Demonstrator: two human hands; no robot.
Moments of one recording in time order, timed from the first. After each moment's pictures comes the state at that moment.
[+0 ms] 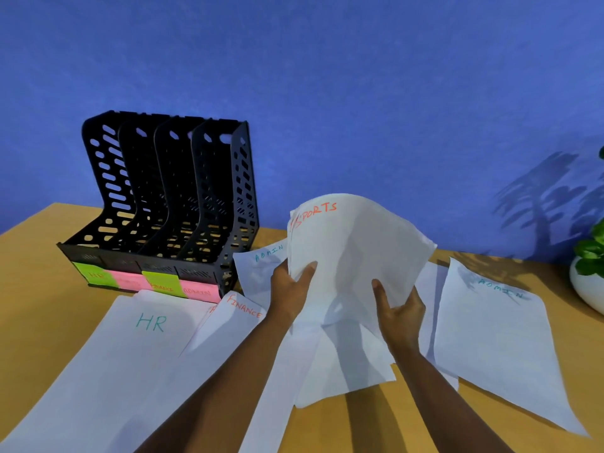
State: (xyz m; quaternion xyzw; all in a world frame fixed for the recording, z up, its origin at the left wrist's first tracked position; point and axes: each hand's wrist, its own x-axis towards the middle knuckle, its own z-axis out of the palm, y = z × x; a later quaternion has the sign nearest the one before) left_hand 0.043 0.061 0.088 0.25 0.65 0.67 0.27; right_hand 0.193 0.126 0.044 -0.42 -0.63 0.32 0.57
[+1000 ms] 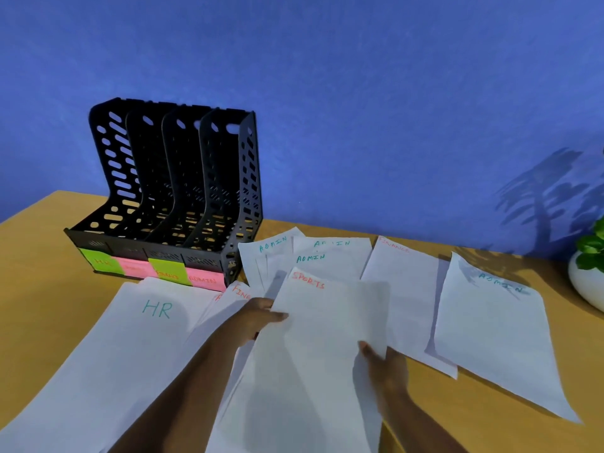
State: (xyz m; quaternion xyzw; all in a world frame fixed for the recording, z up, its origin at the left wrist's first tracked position) left_hand -0.018 0.002 0.043 0.23 0.75 0.34 0.52; right_hand 0.206 0.059 -0.008 -0.67 -0.48 0.50 0.28
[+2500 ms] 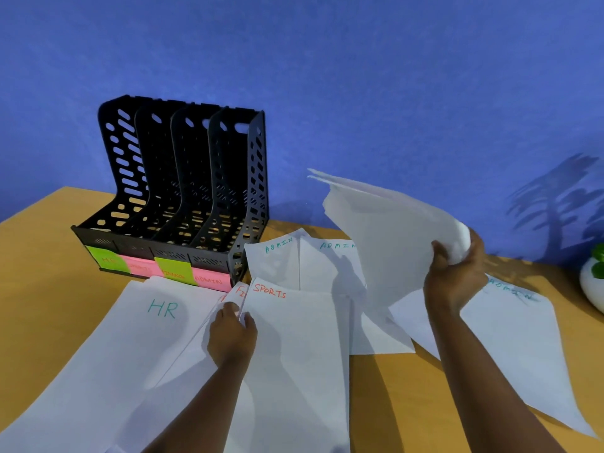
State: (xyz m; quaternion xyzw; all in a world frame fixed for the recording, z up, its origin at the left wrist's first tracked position) left_hand -0.018 -0.023 -0.009 0.19 0.93 0.31 0.07; right_hand 0.199 0.154 0.111 -0.55 -0.51 0.23 0.62
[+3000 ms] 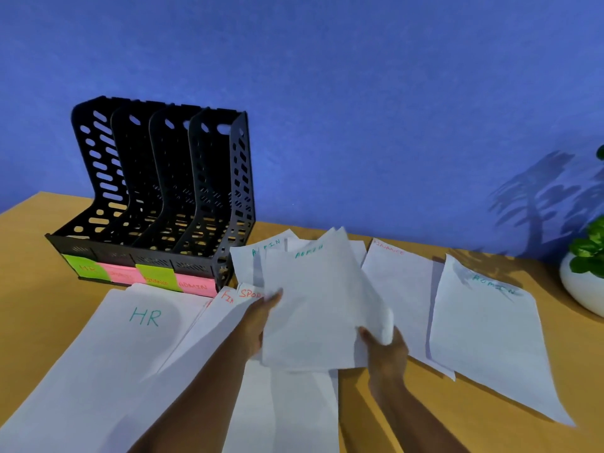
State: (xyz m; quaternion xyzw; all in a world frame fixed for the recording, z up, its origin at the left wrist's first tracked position) left_hand -0.008 0.028 0.010 0.08 0.59 0.58 0.56; right_hand 0.194 0.078 0.008 -0.62 -0.38 0.54 0.41
